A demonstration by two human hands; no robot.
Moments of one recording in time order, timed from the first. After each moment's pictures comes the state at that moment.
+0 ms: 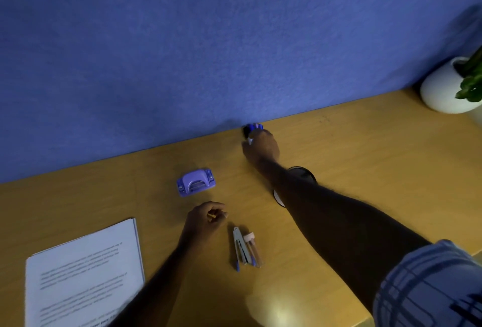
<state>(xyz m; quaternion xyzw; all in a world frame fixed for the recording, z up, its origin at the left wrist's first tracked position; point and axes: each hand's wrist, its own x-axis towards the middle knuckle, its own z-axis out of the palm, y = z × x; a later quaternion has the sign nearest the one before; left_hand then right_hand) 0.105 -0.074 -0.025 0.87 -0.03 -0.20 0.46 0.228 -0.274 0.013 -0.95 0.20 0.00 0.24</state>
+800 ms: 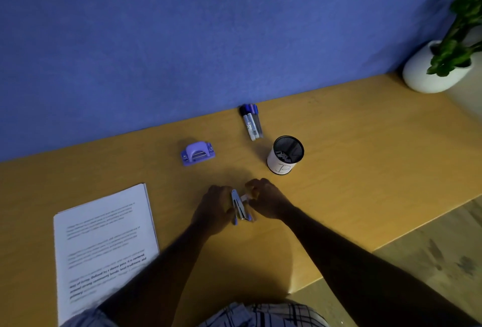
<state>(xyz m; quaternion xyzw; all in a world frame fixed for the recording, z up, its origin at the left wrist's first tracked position) 0.043 -0.079 -0.022 0.92 -0.17 -0.20 0.30 0.024 -0.265 -0.010 -0.93 0.06 0.20 0.30</state>
